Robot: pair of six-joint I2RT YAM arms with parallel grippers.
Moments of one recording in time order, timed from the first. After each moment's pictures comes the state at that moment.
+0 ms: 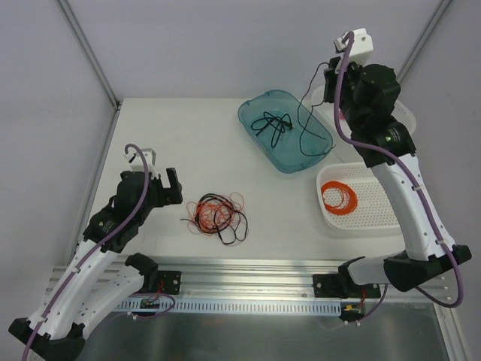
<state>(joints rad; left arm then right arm) -0.47 0.69 0.84 -0.70 -0.28 -0.37 0.48 1.34 1.79 -0.44 0.27 -0.18</state>
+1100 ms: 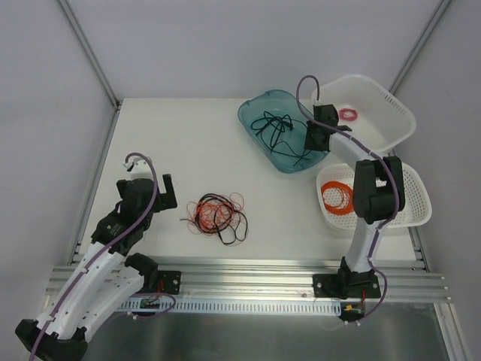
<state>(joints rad) -0.44 0.60 0.66 -0.65 -0.48 -0.33 0.20 1.93 1.44 -0.33 0.09 0.26</state>
